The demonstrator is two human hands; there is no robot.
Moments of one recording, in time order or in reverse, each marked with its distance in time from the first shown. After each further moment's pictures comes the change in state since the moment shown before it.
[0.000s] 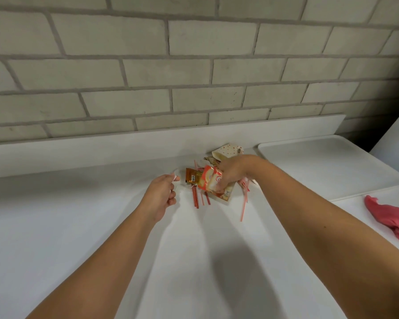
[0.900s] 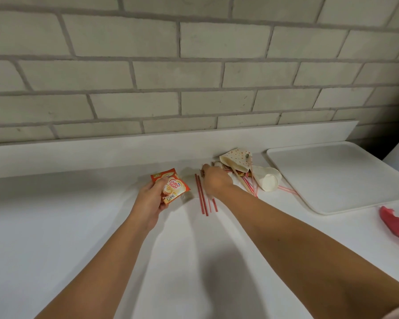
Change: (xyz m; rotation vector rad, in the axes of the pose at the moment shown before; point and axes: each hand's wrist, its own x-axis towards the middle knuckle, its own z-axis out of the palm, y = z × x) left_hand 0.007 -0.004 -0.029 -0.164 0.061 0.047; right_hand 0.063 -0.038 0.050 -0.003 0.457 0.048
